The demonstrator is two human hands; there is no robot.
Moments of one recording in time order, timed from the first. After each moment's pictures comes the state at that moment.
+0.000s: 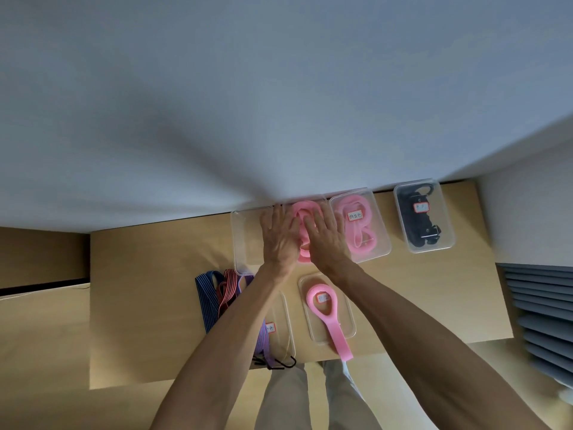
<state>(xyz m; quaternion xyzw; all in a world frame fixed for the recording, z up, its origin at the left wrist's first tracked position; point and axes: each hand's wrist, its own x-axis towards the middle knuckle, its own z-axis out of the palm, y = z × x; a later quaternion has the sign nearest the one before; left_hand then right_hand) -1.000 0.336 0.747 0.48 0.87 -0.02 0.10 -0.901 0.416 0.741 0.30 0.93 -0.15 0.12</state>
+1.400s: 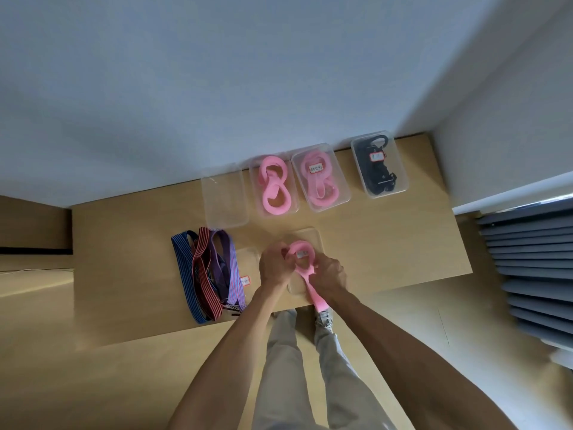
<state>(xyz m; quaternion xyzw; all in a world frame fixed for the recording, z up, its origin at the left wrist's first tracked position) -0.848 0.250 0.740 0.24 0.89 0.21 0.33 -0.729 0.313 0.740 0.56 0.71 -0.39 0.18</state>
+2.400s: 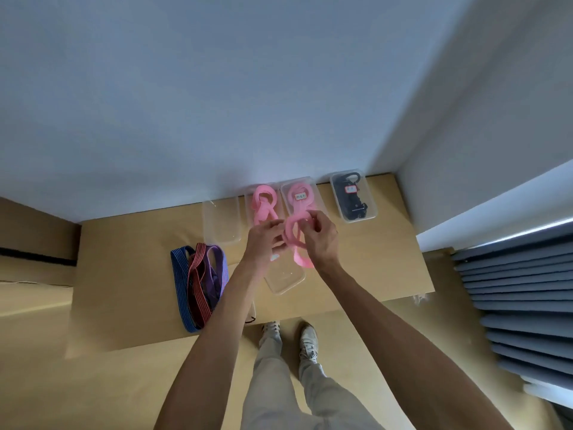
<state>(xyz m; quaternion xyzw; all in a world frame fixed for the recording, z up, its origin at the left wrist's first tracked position) -0.866 0.287 0.870 0.03 0.62 0.60 0.51 -0.756 0.365 0.890 0.50 0.65 -0.52 -0.24</state>
